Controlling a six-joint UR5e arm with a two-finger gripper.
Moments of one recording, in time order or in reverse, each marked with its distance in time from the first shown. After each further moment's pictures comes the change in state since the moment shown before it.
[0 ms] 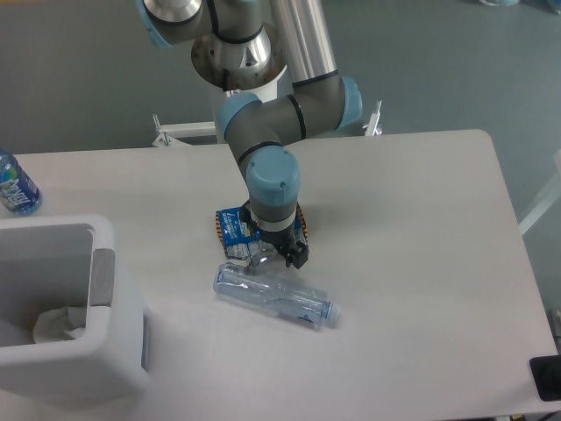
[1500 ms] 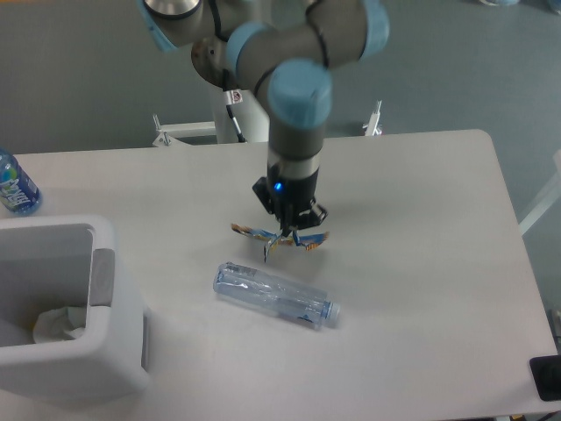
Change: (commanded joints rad) arm 0.188 0.337 0.238 -0.275 -0.444 -0.227
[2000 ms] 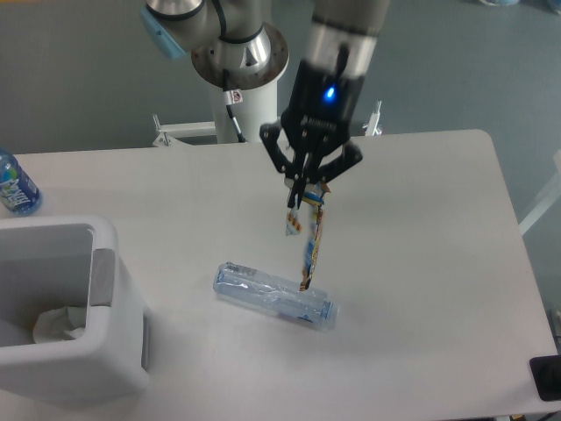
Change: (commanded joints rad) arm 0.014 -0.023 0.285 0.046 -0.255 -0.670
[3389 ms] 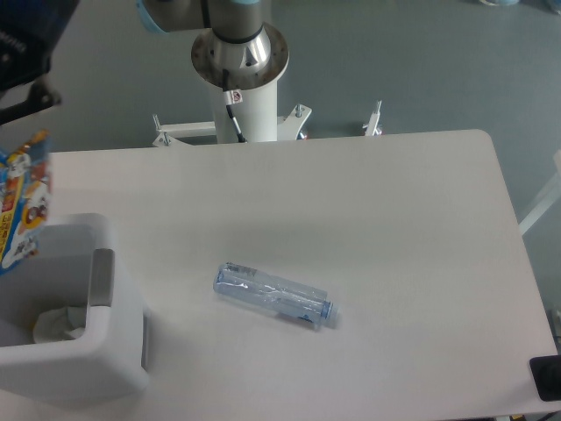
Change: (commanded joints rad) arm -0.496 -0.066 0.049 0.267 0.003 -0.214
